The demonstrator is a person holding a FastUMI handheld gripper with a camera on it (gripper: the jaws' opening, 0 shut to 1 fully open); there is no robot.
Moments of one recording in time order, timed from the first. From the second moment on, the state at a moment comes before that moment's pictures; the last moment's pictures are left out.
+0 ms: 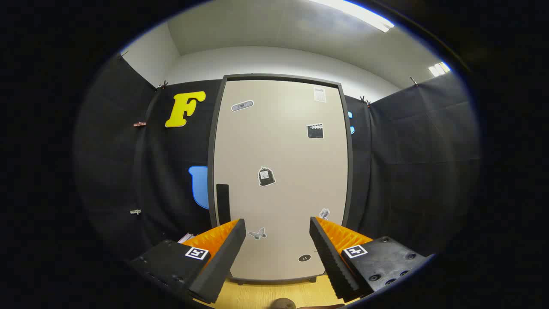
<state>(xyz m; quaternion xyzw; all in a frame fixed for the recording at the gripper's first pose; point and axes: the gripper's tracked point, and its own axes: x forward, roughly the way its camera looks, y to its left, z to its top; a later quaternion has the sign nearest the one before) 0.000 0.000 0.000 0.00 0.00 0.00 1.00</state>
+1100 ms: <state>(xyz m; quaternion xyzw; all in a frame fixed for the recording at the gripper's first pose) 0.028 0.030 -0.022 0.01 0.03 0.02 1.00</state>
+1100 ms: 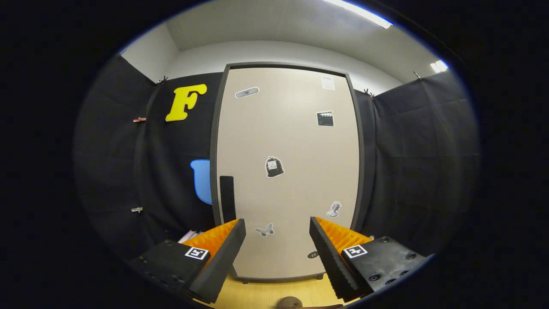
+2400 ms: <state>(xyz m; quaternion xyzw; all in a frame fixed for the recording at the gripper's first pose) 0.167 0.121 -0.068 0.01 0.06 0.03 1.00</state>
